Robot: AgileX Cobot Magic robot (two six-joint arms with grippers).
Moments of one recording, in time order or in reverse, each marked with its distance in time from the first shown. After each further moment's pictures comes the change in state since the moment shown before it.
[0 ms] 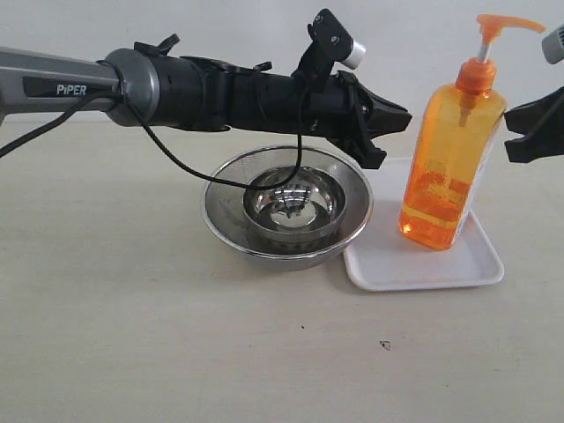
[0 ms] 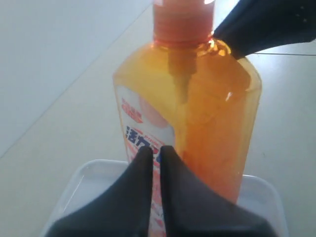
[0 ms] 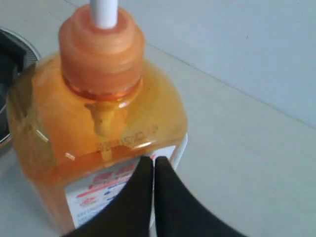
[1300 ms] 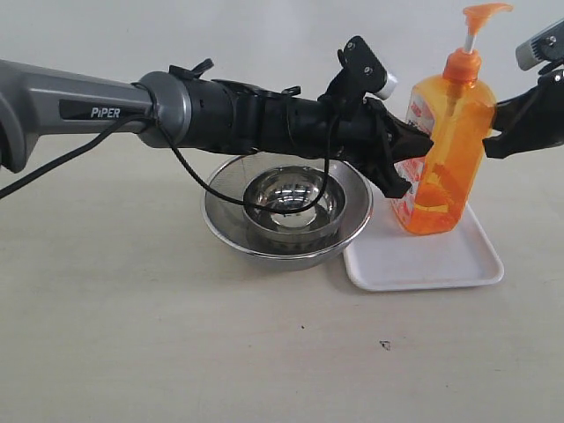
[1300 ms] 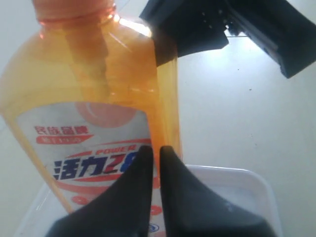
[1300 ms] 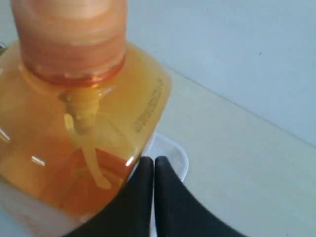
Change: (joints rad) left arm -0.067 0.035 0.000 -0.028 -0.063 0.064; right arm 0.000 0.194 -0.104 0.201 -0.073 -0.241
